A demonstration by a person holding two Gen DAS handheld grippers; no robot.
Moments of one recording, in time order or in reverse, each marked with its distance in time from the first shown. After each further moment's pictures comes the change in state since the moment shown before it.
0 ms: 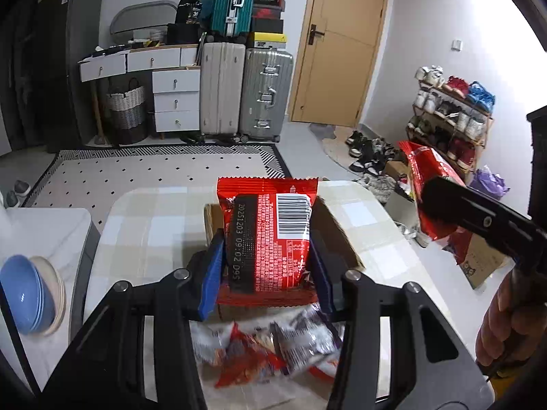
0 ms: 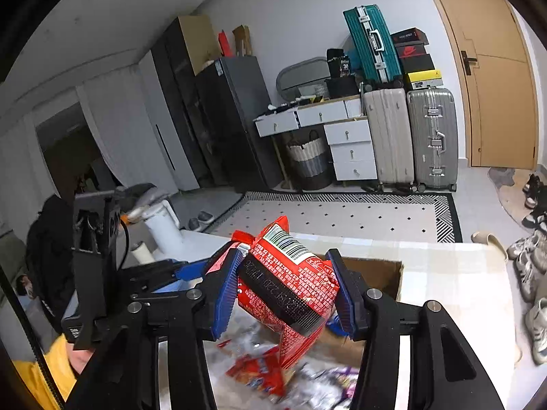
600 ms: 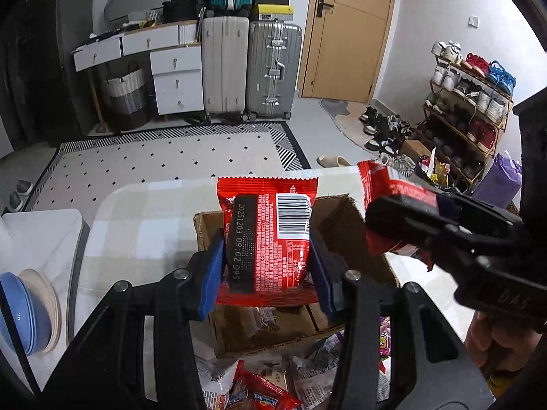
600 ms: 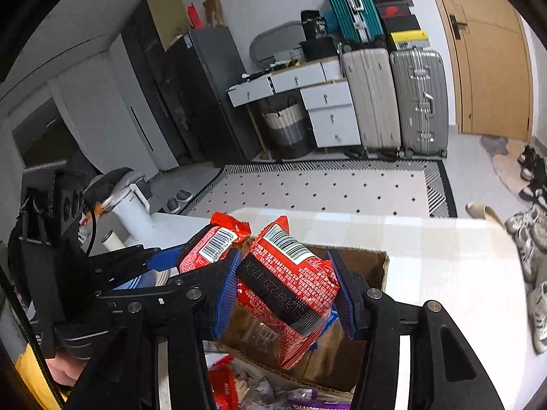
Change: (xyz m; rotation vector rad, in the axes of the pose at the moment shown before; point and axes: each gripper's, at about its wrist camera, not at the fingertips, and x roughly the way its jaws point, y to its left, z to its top) left arm 0.149 -0.006 0.043 0.021 0.120 0.043; right arm 0.111 -0.082 -0.004 0.089 0.147 -0.043
